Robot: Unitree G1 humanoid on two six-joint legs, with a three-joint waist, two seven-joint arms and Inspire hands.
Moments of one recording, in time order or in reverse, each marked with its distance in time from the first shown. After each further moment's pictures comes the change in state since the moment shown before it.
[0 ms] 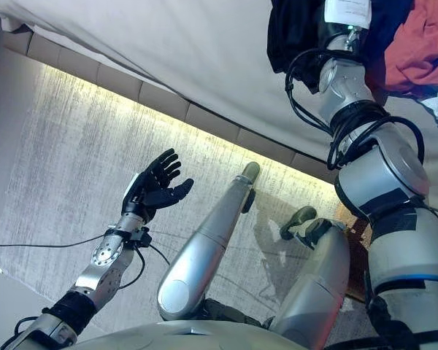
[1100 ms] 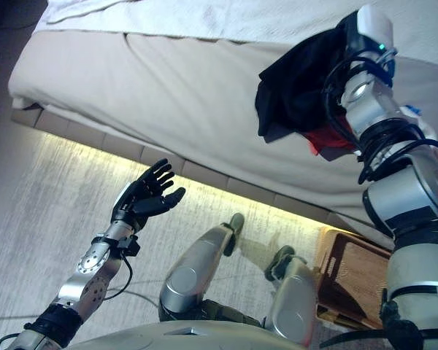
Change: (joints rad) left arm 0.066 0.036 0.118 -0.102 0.012 0.156 -0.027; right arm 0.193 -0.198 -0.133 -0.209 0.355 -0.157 -0.078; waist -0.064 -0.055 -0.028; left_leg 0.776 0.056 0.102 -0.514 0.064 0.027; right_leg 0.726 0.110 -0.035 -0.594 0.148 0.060
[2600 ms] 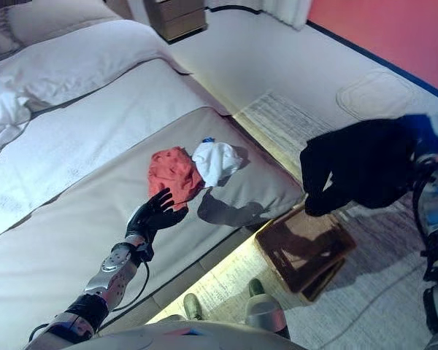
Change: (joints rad) left arm -0.124 -0.180 -0.012 0.434 0.079 0.068 0.047; right arm 0.909 -0.161 -0.583 -0.334 0.198 -0.063 0.198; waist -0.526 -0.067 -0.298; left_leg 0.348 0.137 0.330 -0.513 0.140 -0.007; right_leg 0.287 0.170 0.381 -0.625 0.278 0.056
